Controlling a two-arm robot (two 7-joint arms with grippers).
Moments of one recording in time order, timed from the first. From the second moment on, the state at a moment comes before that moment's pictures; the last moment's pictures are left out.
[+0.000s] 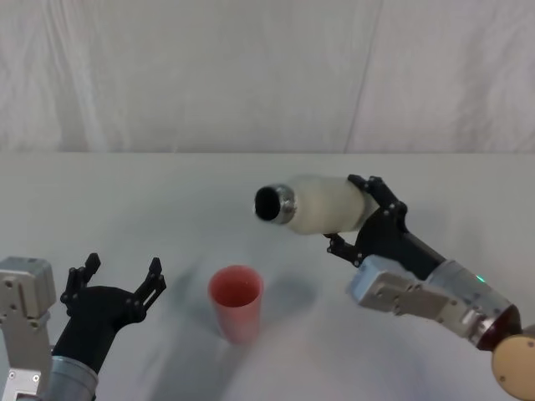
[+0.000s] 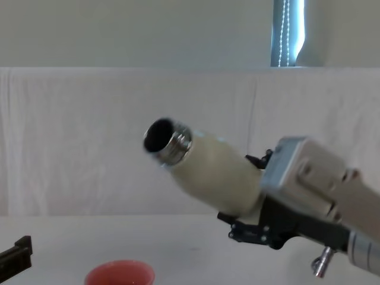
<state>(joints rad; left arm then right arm) 0.27 0.24 0.04 -1.85 -0.25 -0.02 -0.02 0.32 0.35 -0.54 -1.44 -0.52 -0.30 0.07</state>
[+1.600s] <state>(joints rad) 0.27 0.24 0.04 -1.85 -0.25 -0.02 -0.02 0.08 0.26 -0.18 -1.62 0.29 0.00 0.32</state>
